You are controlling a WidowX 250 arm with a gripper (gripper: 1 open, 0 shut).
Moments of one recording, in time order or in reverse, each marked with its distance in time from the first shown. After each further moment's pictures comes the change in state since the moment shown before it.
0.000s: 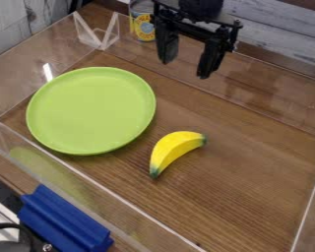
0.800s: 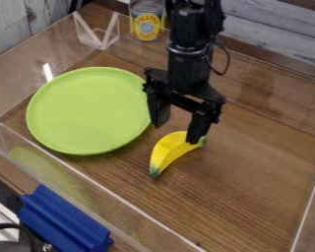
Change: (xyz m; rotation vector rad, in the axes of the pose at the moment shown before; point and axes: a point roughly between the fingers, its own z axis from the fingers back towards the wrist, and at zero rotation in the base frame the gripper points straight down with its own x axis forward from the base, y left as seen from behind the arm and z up) arm -0.028 -0.013 -0.072 -0.047 0.020 -0.035
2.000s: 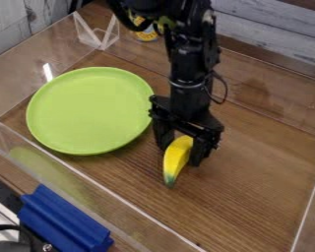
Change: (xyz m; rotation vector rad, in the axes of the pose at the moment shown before) arm 0.005 -0.005 -0.040 -0.032 -0.010 -0.043
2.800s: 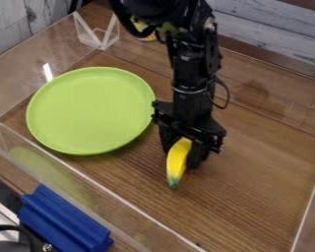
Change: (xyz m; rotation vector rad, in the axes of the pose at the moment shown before) arm 0.002 -0.003 -0.005 -0.017 -0.002 0.008
